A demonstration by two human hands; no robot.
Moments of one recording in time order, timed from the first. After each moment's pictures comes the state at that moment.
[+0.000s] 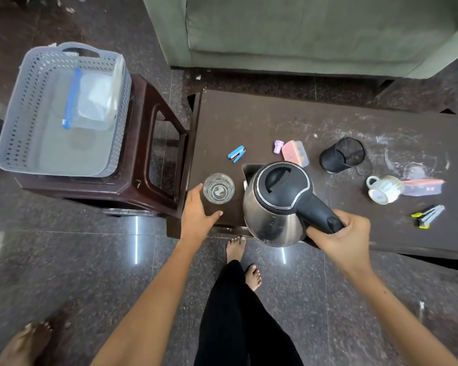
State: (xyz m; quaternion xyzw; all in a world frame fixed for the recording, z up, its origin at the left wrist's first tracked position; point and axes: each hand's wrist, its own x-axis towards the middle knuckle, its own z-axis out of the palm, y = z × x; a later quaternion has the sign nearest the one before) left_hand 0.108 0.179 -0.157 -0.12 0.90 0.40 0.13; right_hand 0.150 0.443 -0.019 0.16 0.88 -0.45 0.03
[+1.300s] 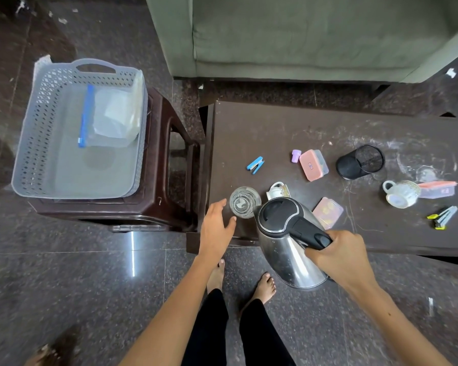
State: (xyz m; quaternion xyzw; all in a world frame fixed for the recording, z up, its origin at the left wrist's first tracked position) left_hand 0.095 0.143 -0.156 -0.08 0.88 0.44 0.16; right_hand 0.139 0.360 -0.011 0.21 0.93 -0.25 0.18
